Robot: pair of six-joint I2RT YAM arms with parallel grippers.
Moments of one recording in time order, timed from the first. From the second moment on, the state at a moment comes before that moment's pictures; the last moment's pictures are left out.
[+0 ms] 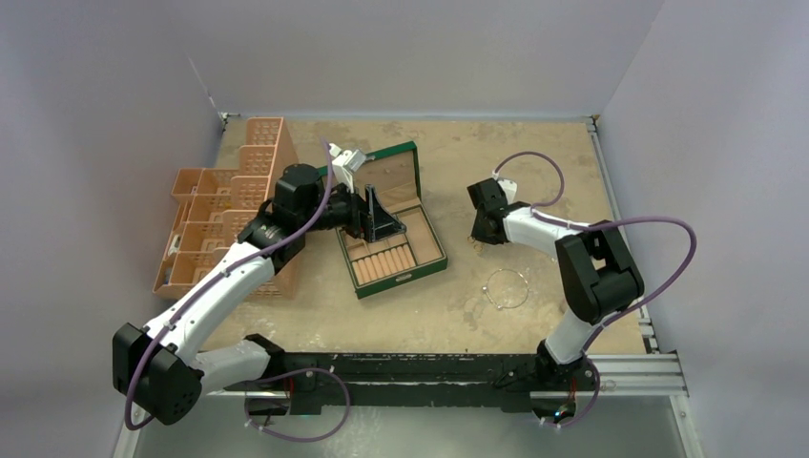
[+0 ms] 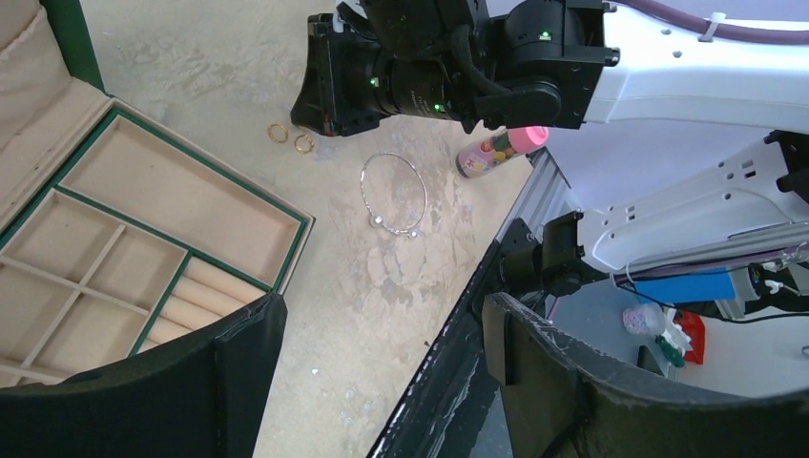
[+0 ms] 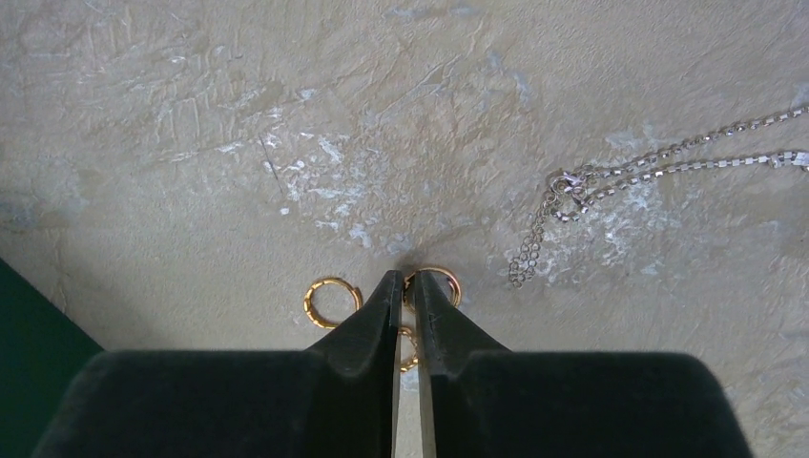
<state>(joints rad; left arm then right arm) -0.51 1.13 0.95 -0.15 0.62 -0.51 0.41 1.70 0.95 -0.33 0.32 0.65</state>
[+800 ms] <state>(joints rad) -0.51 1.16 0.90 -0.08 0.62 -0.74 0.39 1.42 0.94 -0.21 0.05 0.74</state>
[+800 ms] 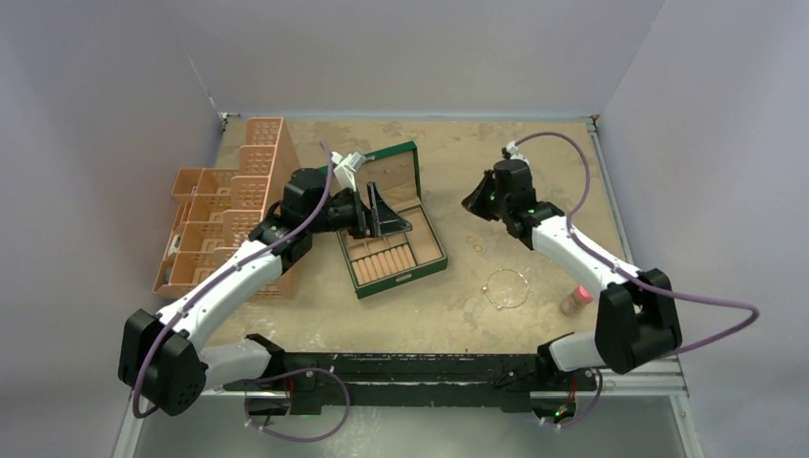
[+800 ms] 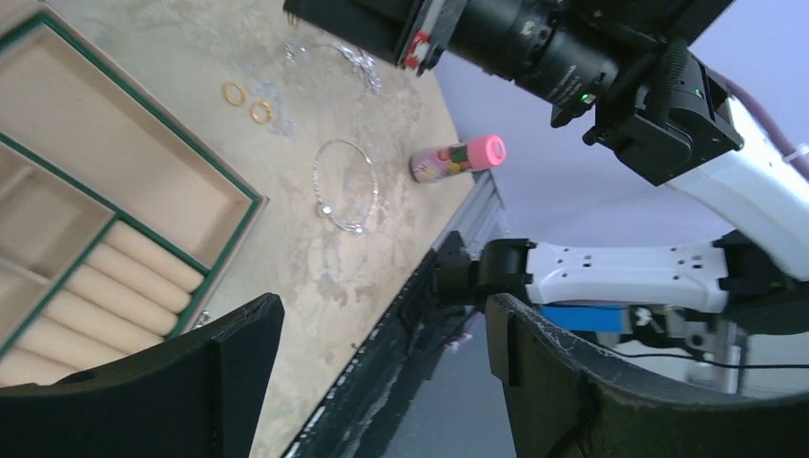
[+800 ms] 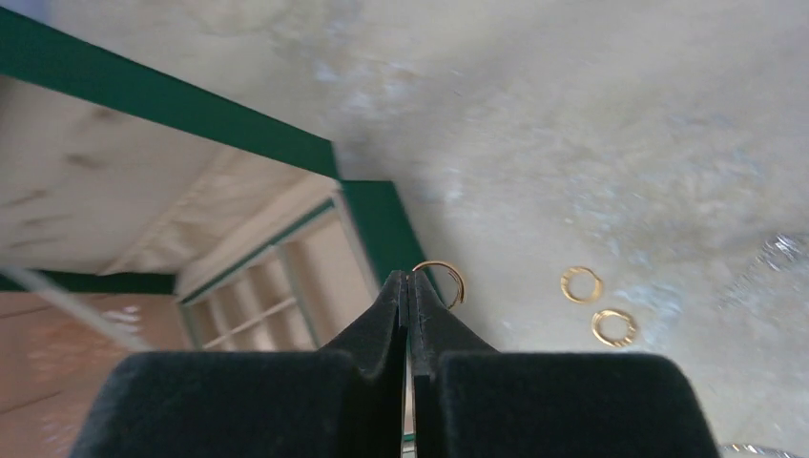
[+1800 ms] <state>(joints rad) -0.56 1.39 0.76 0.84 0.77 -1.46 0.30 1.07 0.67 0.50 -0.76 1.20</state>
